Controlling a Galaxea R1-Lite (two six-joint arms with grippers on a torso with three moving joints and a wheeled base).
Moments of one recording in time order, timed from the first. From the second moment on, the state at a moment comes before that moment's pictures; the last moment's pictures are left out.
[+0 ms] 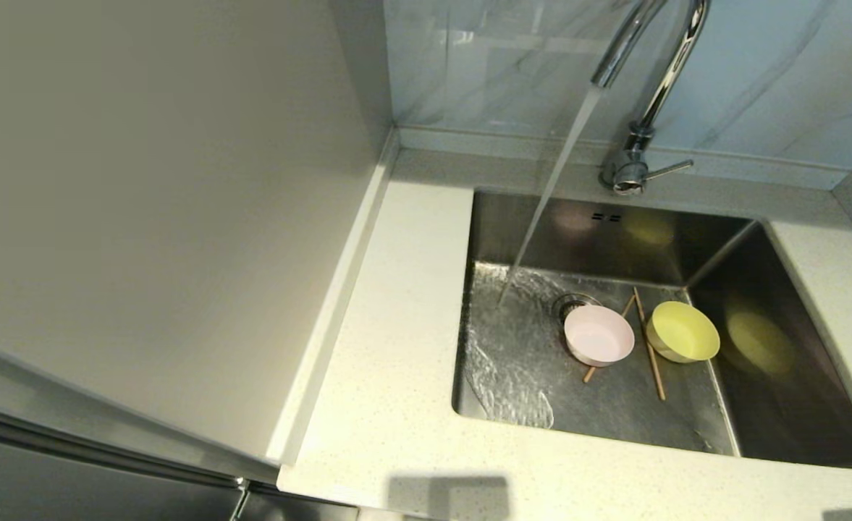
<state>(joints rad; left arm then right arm) 0.00 0.00 0.00 0.00 0.02 -0.02 -0.07 0.43 -0.33 0.26 -0.06 -0.03</state>
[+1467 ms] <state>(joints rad) 0.00 0.00 0.00 0.00 0.02 -0.02 0.00 0.00 -0.01 0.03 0.01 -0.05</state>
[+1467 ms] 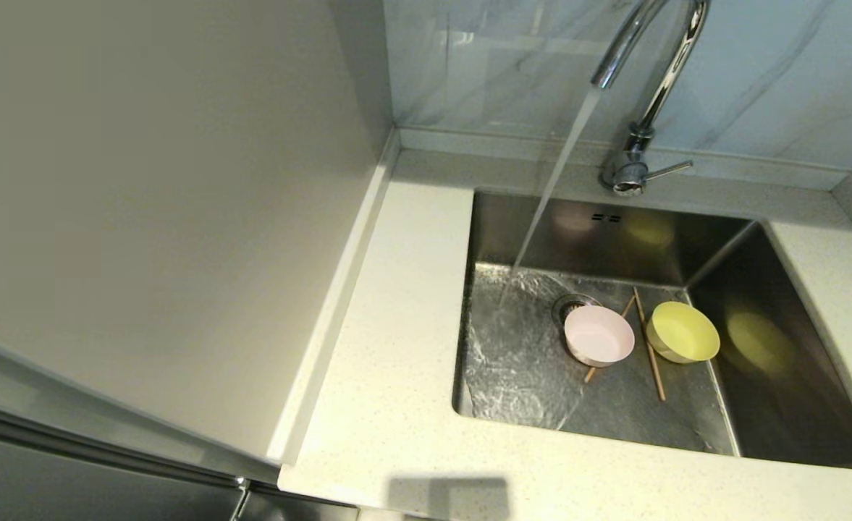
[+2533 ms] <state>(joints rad) 0.00 0.00 0.00 0.00 0.02 -0.02 0.00 0.00 -0.01 0.04 0.00 -0.01</state>
